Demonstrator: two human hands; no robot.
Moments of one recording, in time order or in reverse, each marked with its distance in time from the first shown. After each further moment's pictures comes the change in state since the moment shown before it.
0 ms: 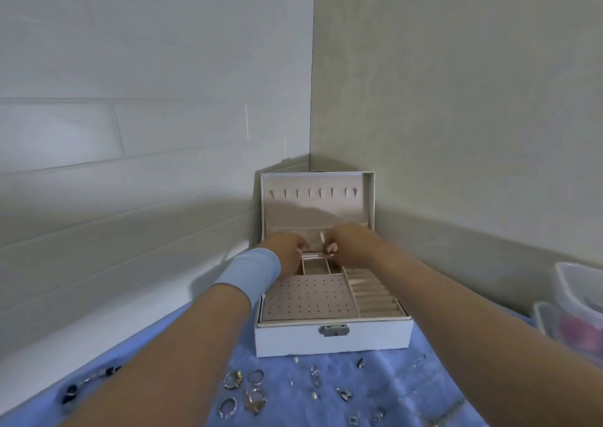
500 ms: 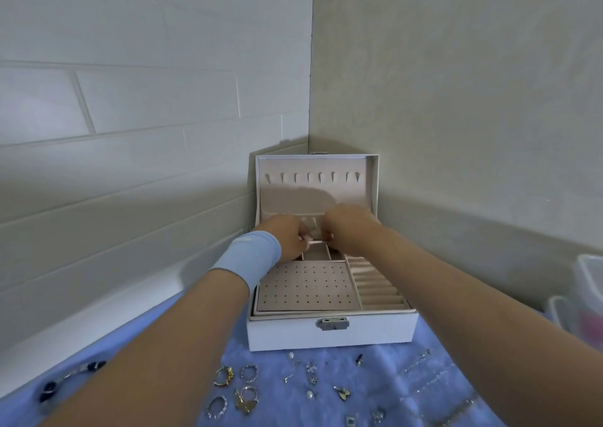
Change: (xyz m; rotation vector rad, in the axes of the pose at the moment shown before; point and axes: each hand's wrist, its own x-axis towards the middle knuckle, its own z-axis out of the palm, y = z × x) left_hand 0.018 0.001 0.000 0.012 -0.012 0.027; right_hand 0.019 -0.002 0.001 -0.298 0.025 -0.079
